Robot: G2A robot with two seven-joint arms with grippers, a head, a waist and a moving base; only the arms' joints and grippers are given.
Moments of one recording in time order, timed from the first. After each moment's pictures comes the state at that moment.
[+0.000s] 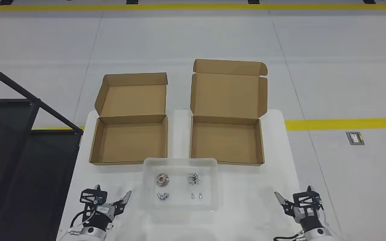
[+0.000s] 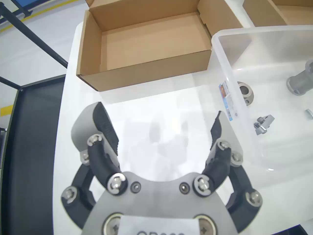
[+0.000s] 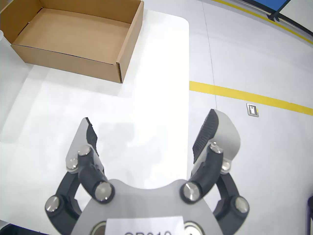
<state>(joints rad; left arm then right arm) 1.73 -1.15 -1.60 -1.80 1.33 0.00 0.00 -1.73 -1.15 1.60 -1.80 -1.33 0.00 0.00</state>
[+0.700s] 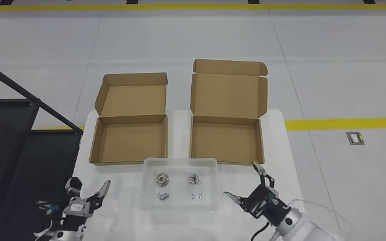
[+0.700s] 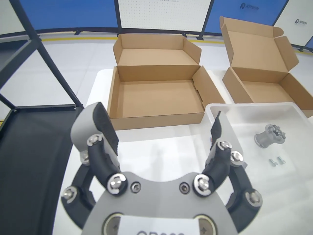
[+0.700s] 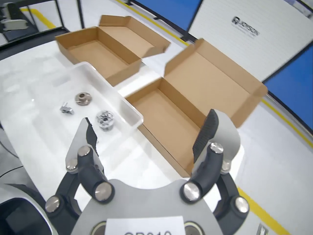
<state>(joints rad) 1.79 -1.15 -1.78 -1.83 1.08 -0.18 0.27 -1.53 -1.14 1.38 -2.19 -1.55 -0.43 0.19</state>
